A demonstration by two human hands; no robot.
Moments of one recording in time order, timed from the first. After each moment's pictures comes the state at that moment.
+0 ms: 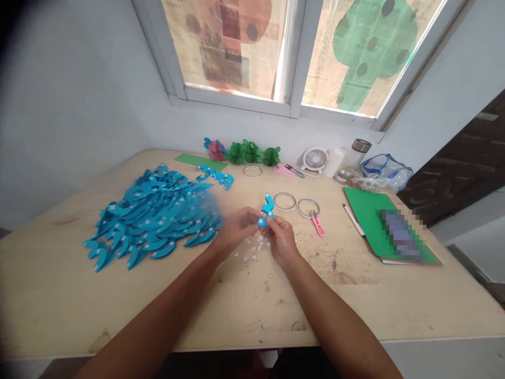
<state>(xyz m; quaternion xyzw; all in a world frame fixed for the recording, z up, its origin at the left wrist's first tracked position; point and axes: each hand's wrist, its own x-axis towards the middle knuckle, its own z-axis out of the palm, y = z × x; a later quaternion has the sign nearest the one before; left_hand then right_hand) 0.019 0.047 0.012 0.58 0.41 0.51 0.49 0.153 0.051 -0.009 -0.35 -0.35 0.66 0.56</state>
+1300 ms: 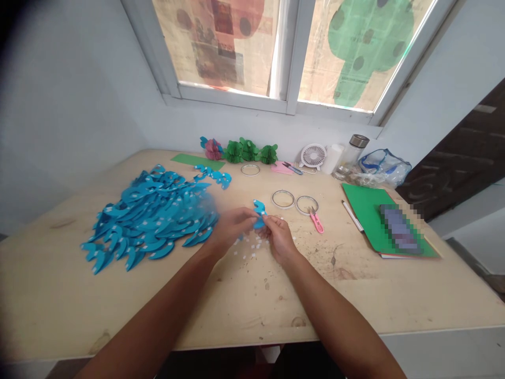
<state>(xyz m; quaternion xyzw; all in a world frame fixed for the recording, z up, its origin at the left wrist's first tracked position) 0.015 0.047 0.015 0.57 0.43 0.51 0.49 0.153 0.050 -0.011 -0.37 -0.38 0.67 0.53</state>
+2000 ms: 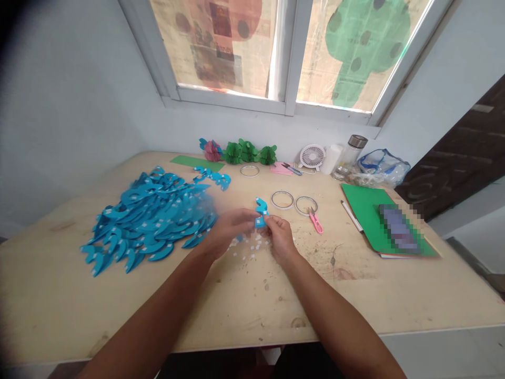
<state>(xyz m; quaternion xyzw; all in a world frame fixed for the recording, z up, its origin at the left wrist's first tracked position) 0.009 0.045 0.018 0.53 0.38 0.48 0.59 0.153 0.049 -0.007 -0.39 -0.38 0.63 0.55</state>
